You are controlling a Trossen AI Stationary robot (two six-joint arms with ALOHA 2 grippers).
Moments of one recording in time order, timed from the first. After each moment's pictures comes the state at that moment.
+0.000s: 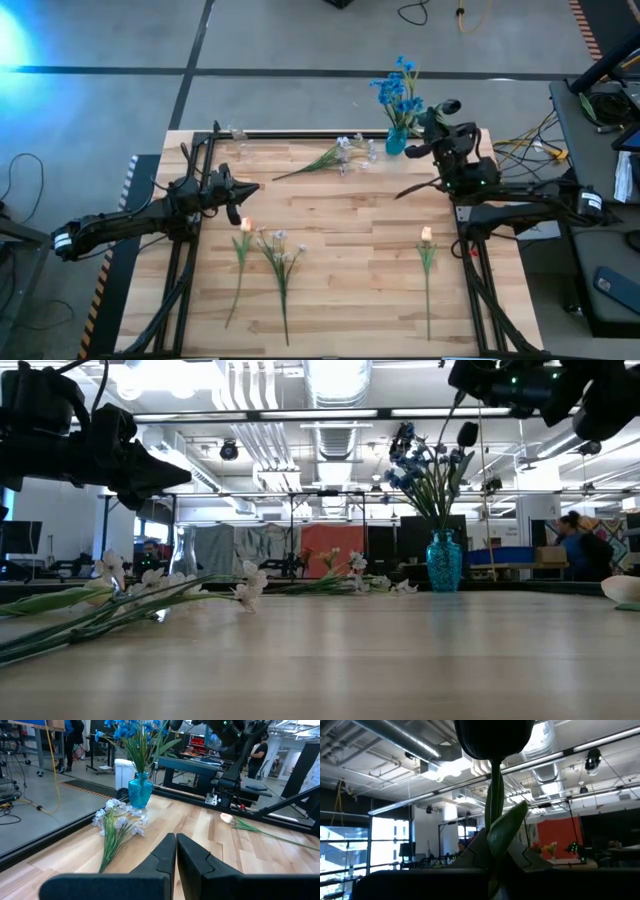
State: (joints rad) left arm 0.38 0.36 0.02 0.31 0.06 -0.15; right arm -0.40 1.03 0.37 1.42 0.56 -0.38
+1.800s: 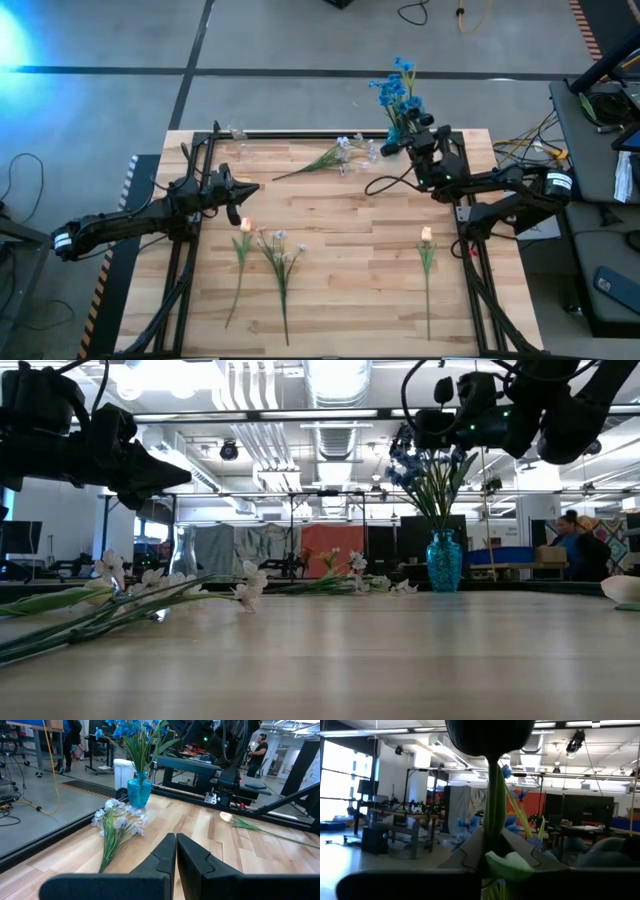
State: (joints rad) left arm 0.38 0.36 0.02 0.31 0.07 -0.14; right arm -0.41 1.37 0.42 1.46 0.74 -0.50
